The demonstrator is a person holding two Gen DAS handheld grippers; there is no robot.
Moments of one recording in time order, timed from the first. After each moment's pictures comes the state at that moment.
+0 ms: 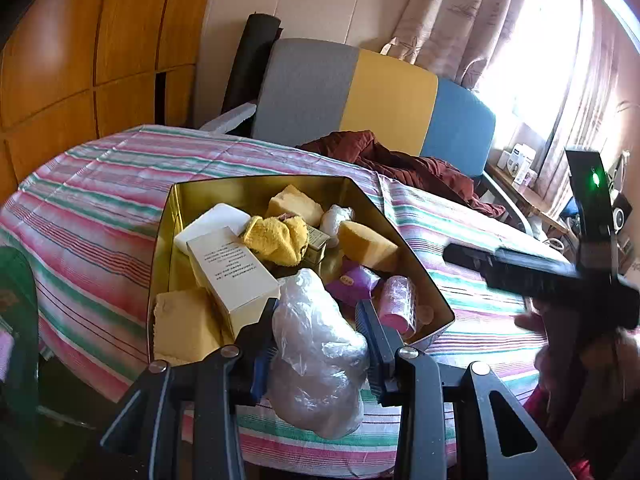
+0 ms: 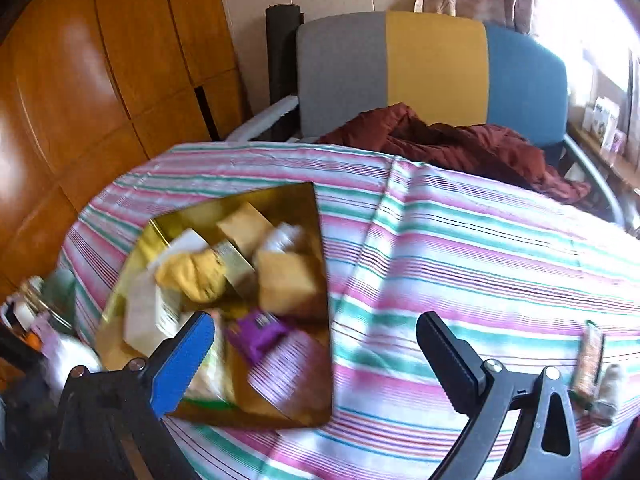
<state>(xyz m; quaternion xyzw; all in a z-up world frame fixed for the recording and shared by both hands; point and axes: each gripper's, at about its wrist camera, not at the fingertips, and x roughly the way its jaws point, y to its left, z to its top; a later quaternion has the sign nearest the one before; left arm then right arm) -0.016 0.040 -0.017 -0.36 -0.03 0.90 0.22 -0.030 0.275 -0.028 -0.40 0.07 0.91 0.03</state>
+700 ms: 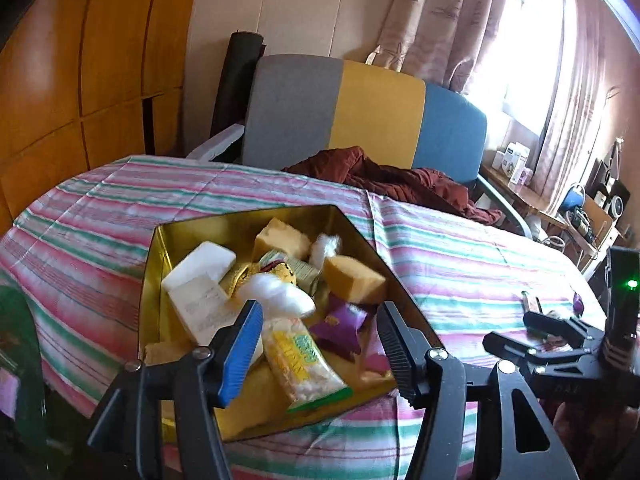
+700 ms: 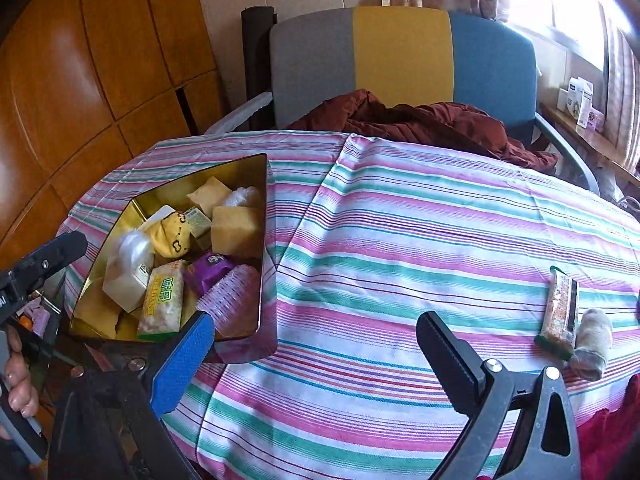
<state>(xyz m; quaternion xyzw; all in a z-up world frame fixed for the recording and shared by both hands) -0.029 0.062 0.002 -0.34 -0.01 0.91 0.23 0.034 0.313 -0.038 -0.40 0.09 0.91 0.06</state>
